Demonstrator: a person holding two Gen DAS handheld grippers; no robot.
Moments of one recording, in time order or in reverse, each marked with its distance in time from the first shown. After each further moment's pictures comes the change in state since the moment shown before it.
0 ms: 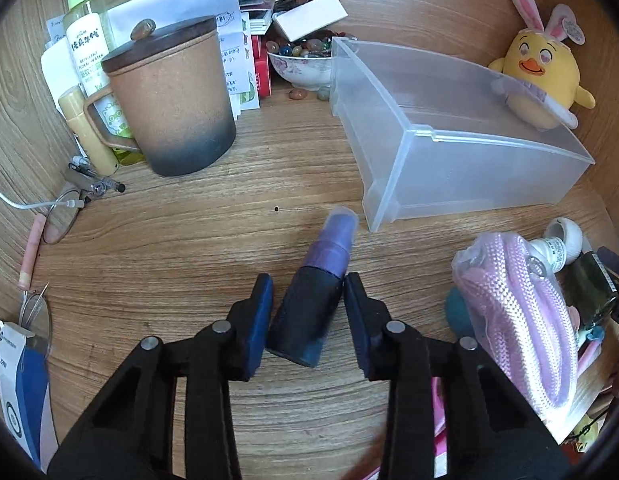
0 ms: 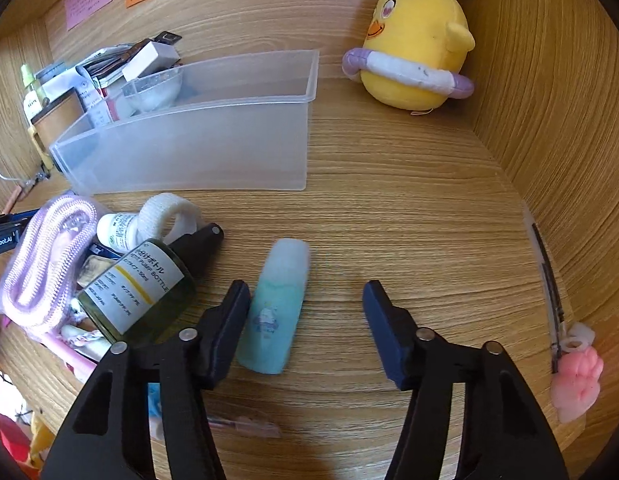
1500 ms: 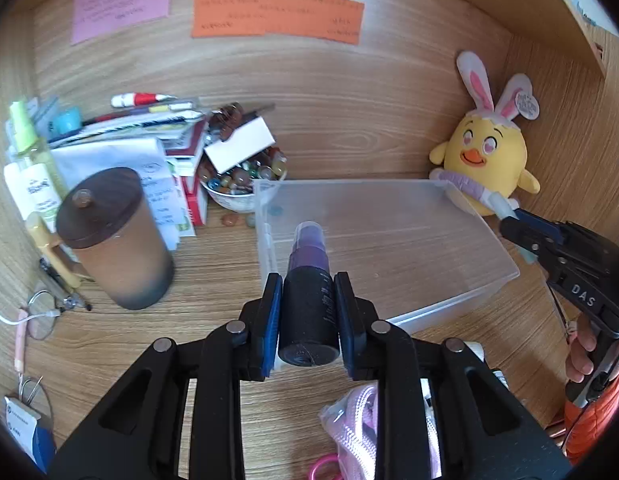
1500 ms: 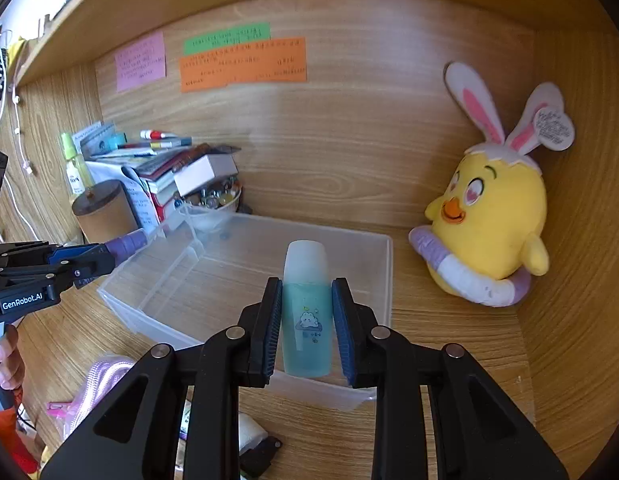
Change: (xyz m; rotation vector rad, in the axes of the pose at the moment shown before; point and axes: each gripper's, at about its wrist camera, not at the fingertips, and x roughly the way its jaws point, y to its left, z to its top) left arm -0.043 -0.045 0.090 0.019 -0.180 -0.163; right arm -0.017 0.040 0.130 -0.138 -0.230 0.146
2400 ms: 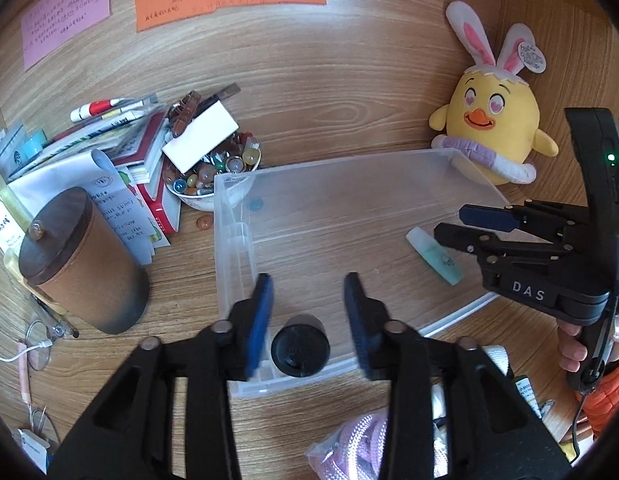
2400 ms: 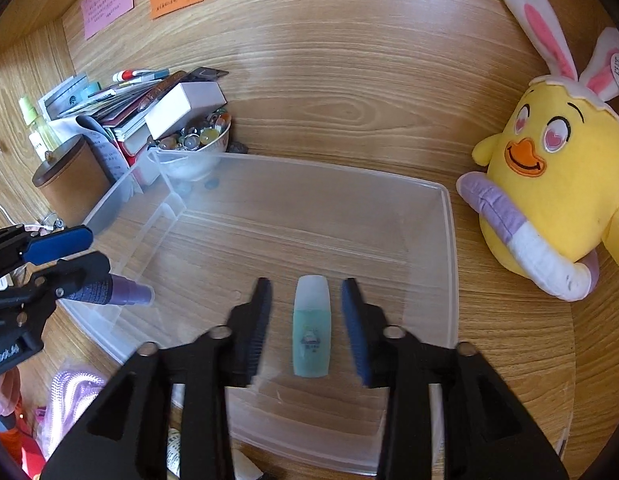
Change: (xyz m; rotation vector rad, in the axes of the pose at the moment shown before) left arm 0.036 -0.027 0.008 0.107 0.053 0.051; right arm 0.082 -0.001 0.002 0.022 0.219 0.050
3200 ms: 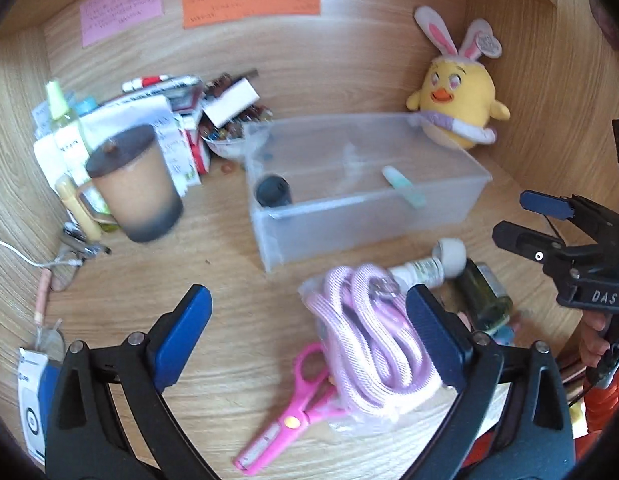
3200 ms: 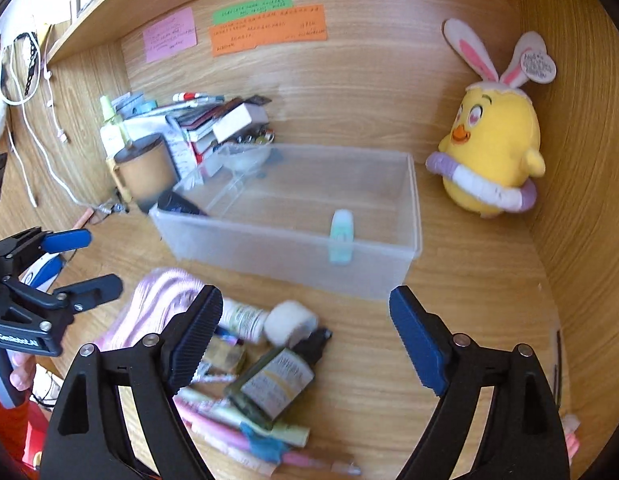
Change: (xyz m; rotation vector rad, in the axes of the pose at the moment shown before) left arm -0.074 -0.013 -0.086 0.001 -0.001 0.009; right arm -0.108 0.033 -0.098 0.018 -0.133 0.020
